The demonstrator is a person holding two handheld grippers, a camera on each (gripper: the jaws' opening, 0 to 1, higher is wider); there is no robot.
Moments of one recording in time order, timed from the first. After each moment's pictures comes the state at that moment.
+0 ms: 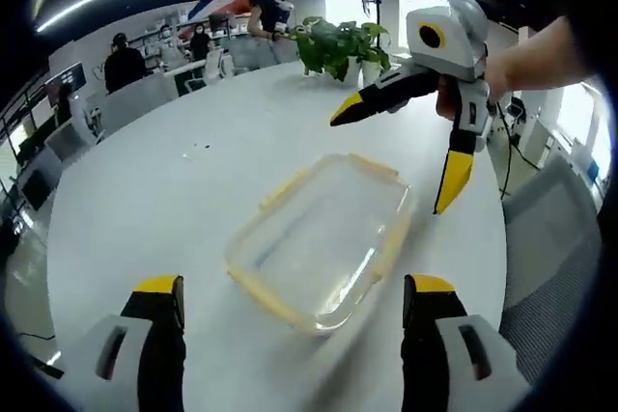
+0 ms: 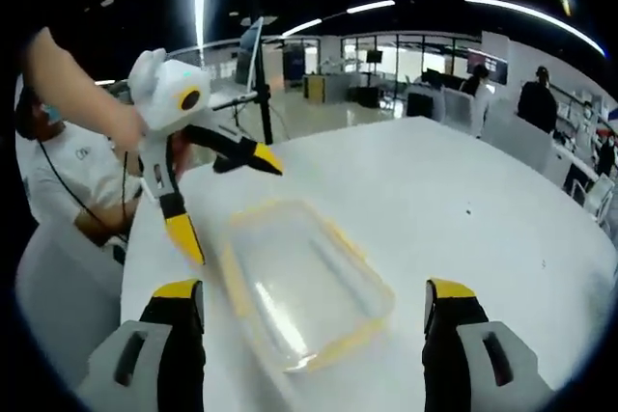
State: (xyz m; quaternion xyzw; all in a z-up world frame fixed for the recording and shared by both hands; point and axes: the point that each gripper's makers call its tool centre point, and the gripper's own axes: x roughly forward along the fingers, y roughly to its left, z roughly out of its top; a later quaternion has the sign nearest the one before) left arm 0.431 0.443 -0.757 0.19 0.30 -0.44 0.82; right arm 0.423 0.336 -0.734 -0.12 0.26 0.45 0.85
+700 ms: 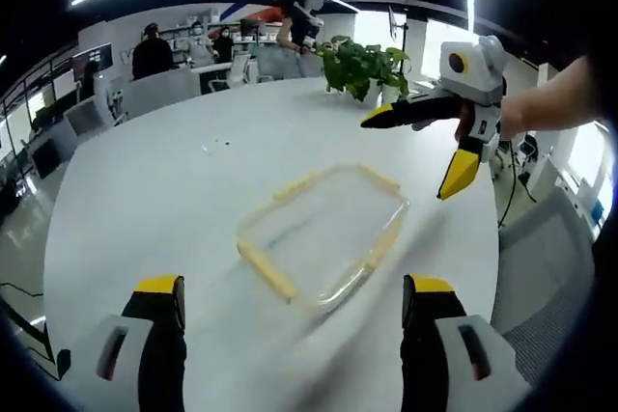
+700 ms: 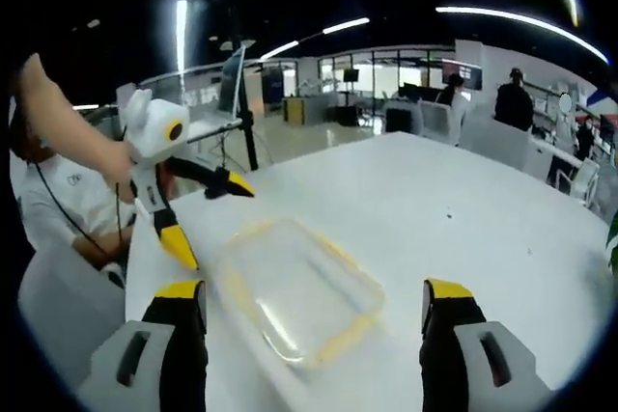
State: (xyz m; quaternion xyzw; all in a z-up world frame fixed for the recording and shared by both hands) left arm 0.420 0.462 -0.750 0.12 0.29 -0.41 0.86; right arm 0.415 0.324 -0.714 -0.07 0.22 0.41 0.88
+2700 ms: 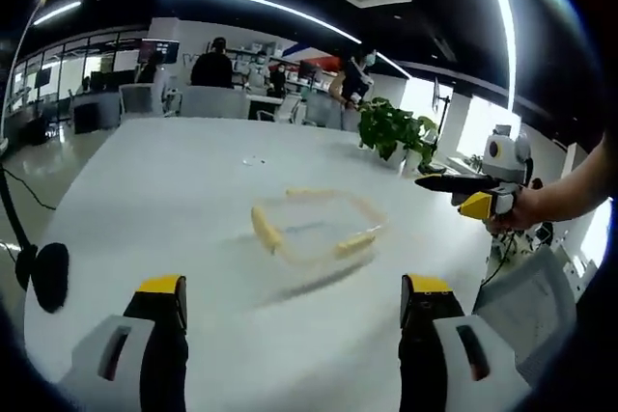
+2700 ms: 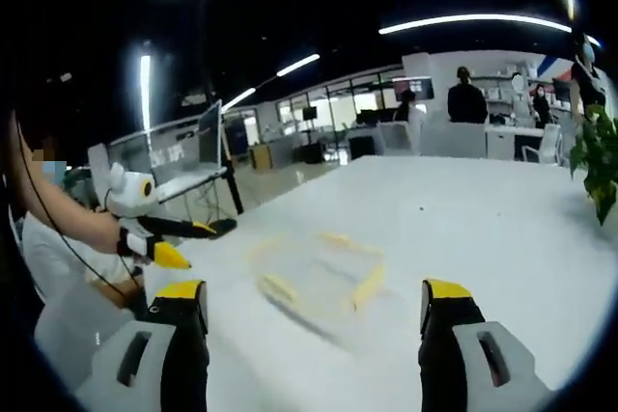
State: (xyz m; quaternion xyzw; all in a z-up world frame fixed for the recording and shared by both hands) left arm 0.359 0.501 -0.736 -0.03 0.24 -0.33 0.91; right arm 0.346 0.296 -0.697 0.04 0.17 0.34 0.93
